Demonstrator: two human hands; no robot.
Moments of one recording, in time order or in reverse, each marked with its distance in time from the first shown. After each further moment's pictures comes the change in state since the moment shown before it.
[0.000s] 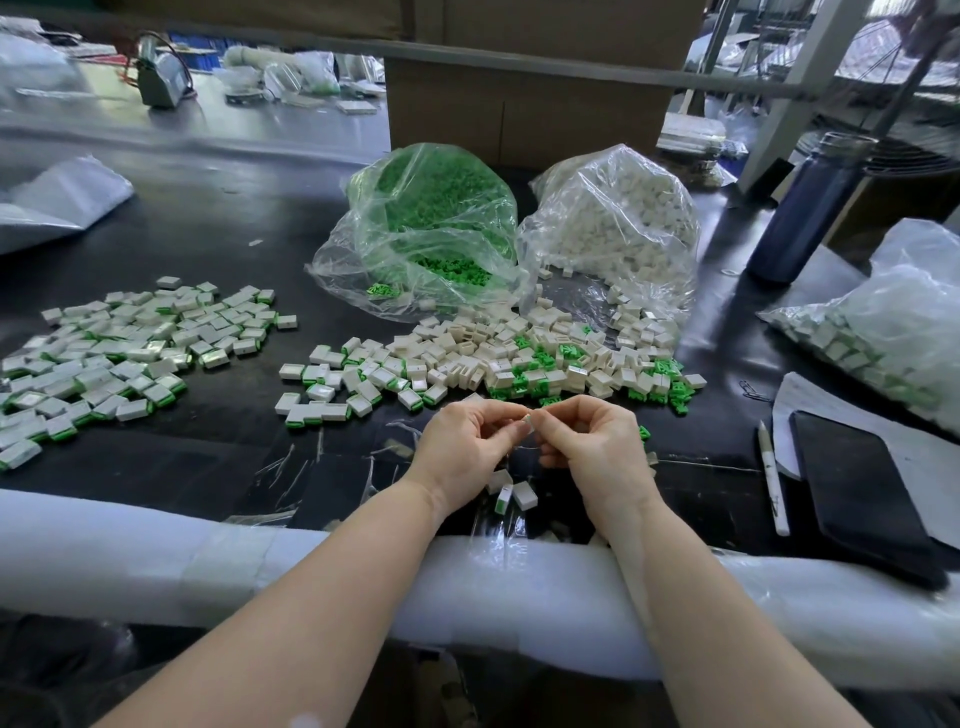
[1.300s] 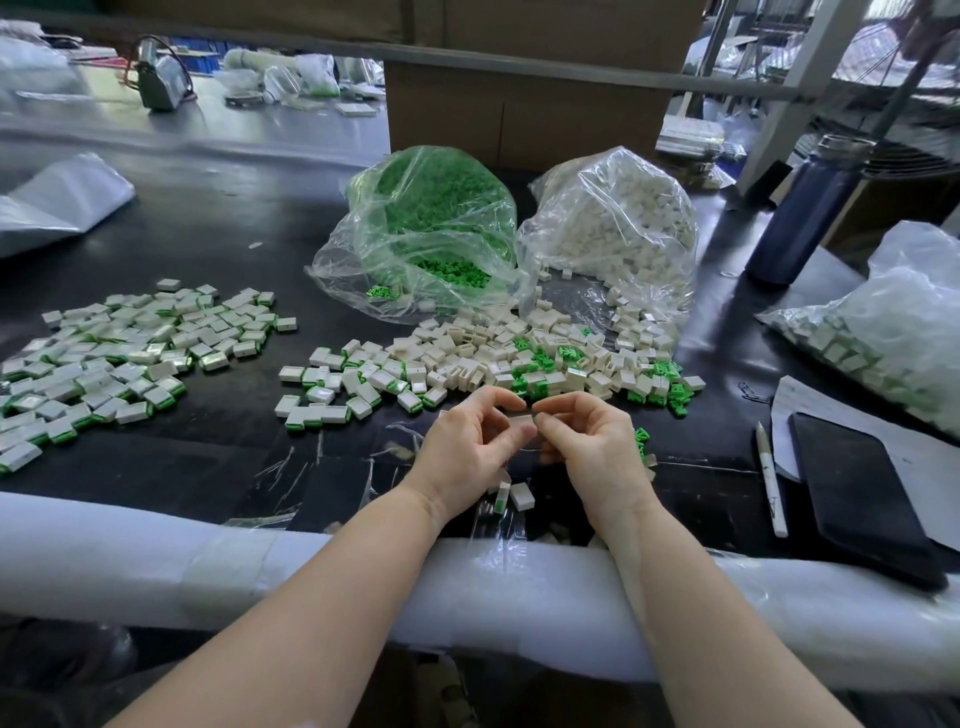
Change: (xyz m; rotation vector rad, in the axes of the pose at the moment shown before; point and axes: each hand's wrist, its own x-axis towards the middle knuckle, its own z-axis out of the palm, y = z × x) left_hand -0.001 -0.004 0.000 0.003 -0.025 0.075; right_hand 0.000 -0.001 0.002 0.015 -0.012 -0.009
